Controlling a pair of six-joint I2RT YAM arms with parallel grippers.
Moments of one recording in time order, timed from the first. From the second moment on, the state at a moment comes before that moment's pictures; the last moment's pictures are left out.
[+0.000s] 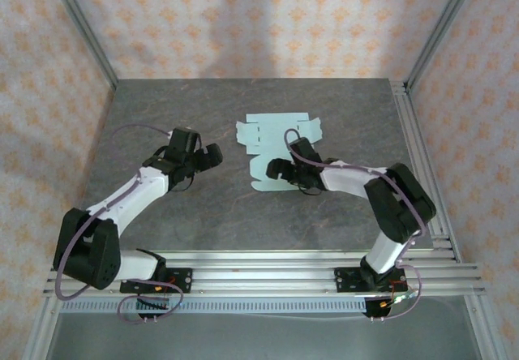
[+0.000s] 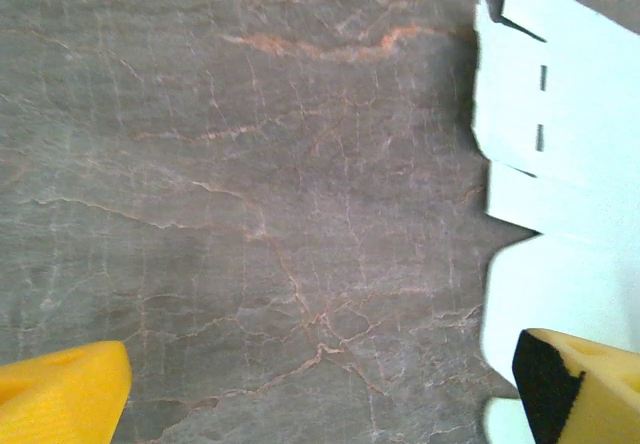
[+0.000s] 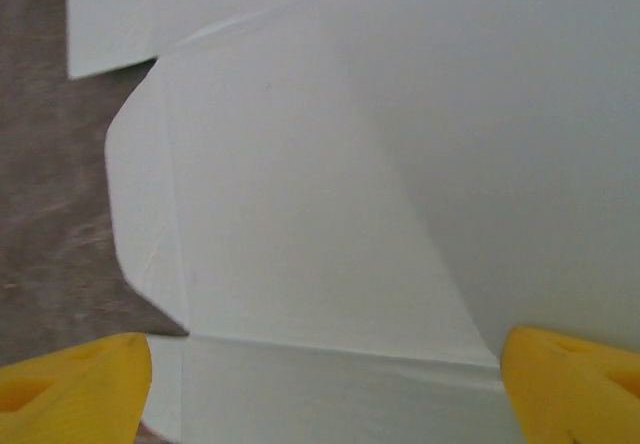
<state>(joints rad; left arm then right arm) -0.26 1.32 0.84 -0.38 -0.06 -0.66 0.61 1.72 0.90 -0.10 -0.12 0.76</state>
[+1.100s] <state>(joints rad) -0.20 1.18 0.78 -0.41 -0.08 -0.67 0.49 2.17 1.56 -0.24 -0.08 0.67</state>
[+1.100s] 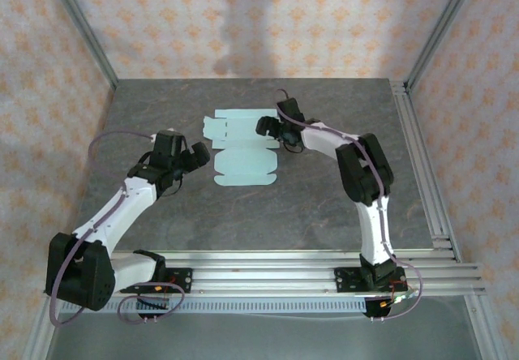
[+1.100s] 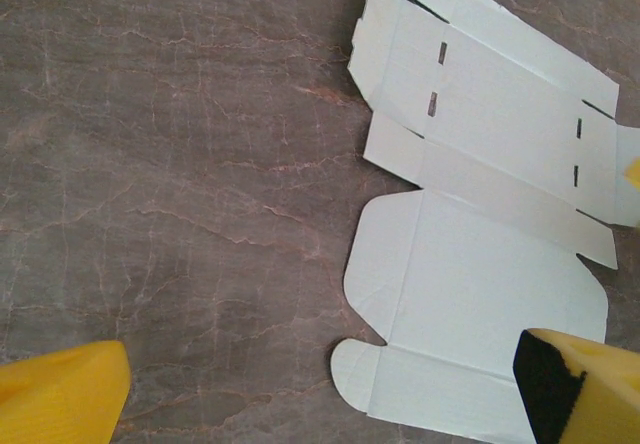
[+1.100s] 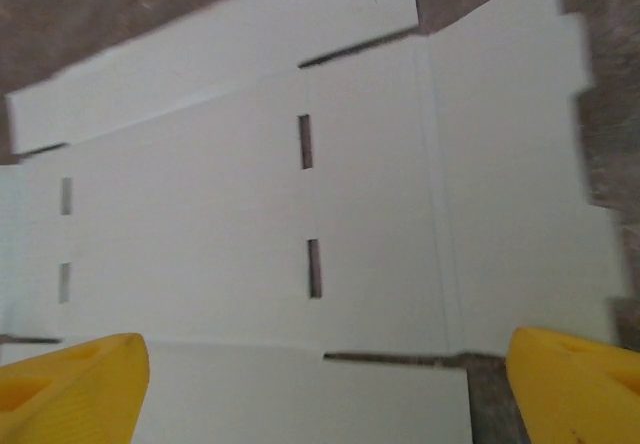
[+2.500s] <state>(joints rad) -0.56 1.50 0.93 -0.26 -0.04 -0.82 0.33 1.48 0.83 -0.20 0.00 0.79</state>
